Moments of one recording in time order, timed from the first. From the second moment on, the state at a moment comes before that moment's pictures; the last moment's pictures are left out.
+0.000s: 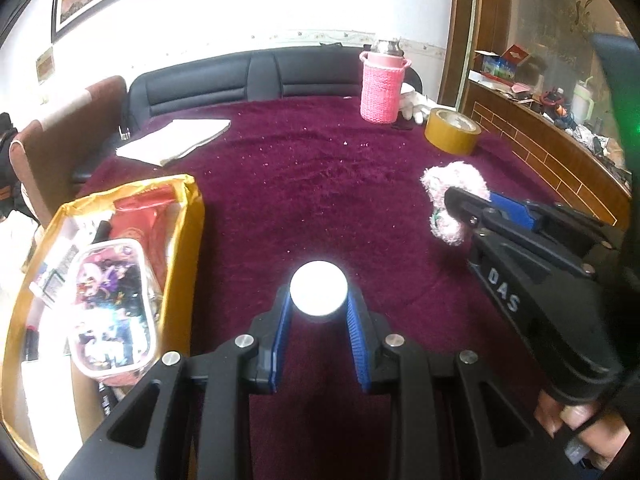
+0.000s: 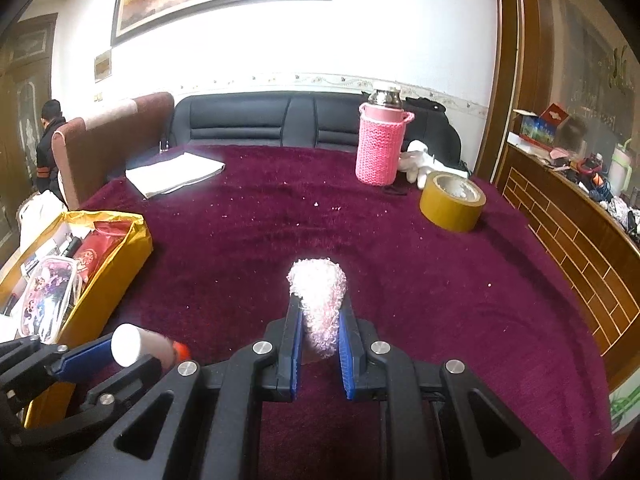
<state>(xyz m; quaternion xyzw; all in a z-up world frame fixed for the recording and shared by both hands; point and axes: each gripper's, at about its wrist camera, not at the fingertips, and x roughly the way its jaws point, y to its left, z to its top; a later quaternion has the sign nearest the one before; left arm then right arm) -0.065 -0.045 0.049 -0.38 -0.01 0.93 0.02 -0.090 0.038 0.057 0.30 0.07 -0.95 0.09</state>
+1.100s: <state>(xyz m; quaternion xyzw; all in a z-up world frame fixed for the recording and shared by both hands) 0.024 -0.126 0.102 -0.29 -0.04 0.96 -0.02 -0.006 -0.032 0.081 0.26 0.11 -0.95 0.13</state>
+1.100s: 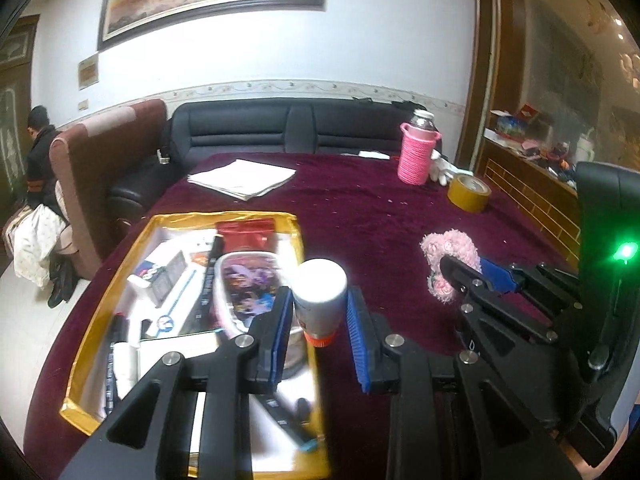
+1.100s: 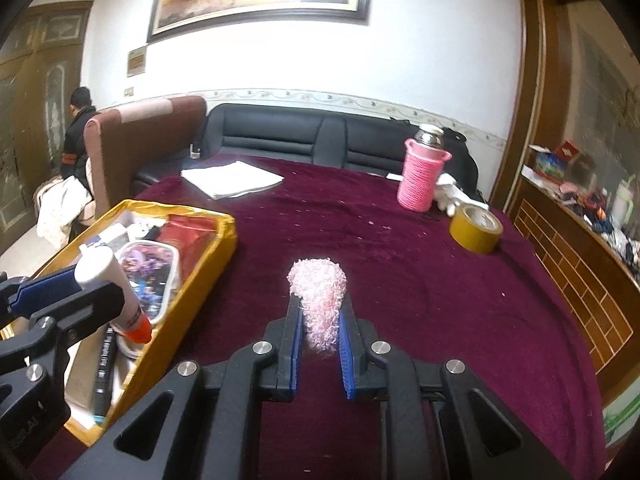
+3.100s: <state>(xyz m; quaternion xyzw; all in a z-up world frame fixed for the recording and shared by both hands) 0.012 -0.269 0.062 -0.34 -0.12 0.93 -0.09 -0.005 -0.192 0.043 0.34 0.13 -0.88 0.31</state>
